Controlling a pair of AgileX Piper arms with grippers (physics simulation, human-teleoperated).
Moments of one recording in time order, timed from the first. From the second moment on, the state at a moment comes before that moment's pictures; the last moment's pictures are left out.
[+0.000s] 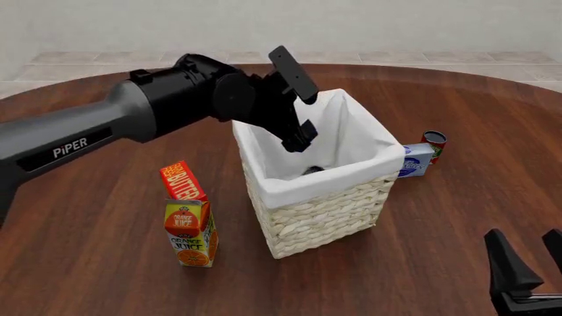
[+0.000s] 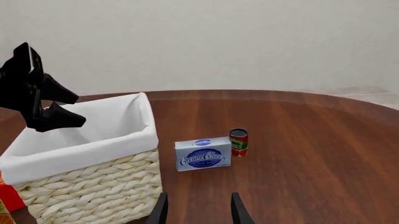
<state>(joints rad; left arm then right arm) -0.68 1.81 -1.59 0.53 0.45 0.04 0.02 0.00 -0.01 0.06</state>
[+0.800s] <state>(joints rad) -0.73 1.68 -1.56 0.50 0.36 0.04 0.05 0.00 -0.04 0.05</state>
